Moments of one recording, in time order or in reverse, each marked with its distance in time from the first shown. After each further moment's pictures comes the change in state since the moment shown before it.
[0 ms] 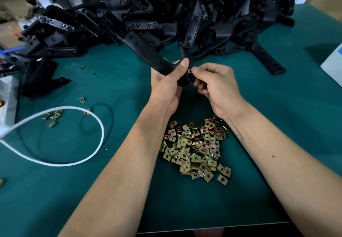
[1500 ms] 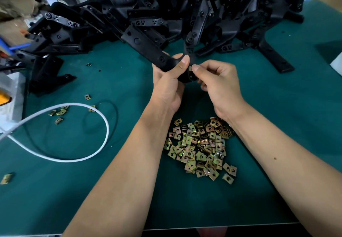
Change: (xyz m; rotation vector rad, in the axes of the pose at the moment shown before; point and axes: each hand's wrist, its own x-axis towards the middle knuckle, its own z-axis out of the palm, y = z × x) left_hand -0.002 0.004 -0.006 -0.097 -0.054 0.040; right_hand -0.002 0.010 0.009 -0.070 0.003 -0.190
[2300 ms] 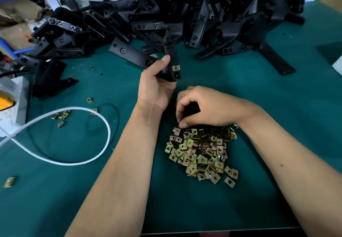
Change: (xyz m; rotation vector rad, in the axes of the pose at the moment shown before) left_hand 0.009 0.025 -0.020 -0.155 -0.056 -0.072; right_hand -0.005 -0.025 -0.009 -0.686 -0.966 -0.111
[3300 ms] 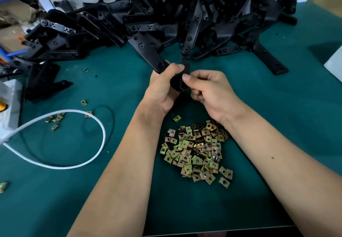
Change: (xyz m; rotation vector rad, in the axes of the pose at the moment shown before) left_hand 0.002 -0.019 0.012 0.283 0.017 -0.087; right_hand 0.011 0.011 0.010 0.995 0.724 0.208
